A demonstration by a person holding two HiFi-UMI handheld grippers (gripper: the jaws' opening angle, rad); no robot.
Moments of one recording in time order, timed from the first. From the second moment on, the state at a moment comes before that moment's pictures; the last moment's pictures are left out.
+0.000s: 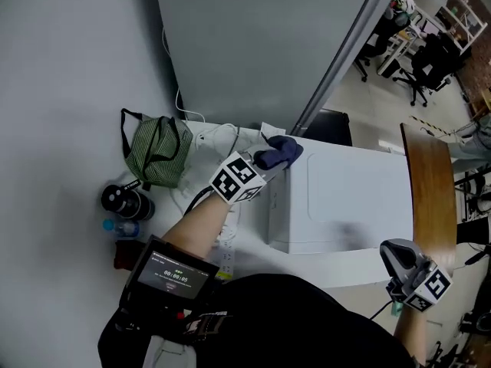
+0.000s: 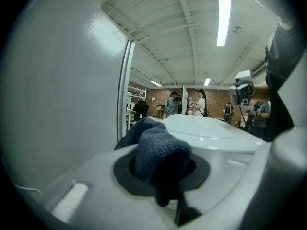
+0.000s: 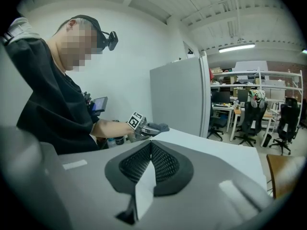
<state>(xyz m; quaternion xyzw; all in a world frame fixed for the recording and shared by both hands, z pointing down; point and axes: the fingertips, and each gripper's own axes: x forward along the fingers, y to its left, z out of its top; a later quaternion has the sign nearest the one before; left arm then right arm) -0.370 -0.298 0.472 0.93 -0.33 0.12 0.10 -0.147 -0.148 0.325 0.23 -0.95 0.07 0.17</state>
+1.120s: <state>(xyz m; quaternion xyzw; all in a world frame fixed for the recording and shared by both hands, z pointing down) -0.413 -0.297 0.526 0.89 -0.36 0.18 0.21 -0.151 -0.177 0.346 0.21 -0.96 0.08 0.18</state>
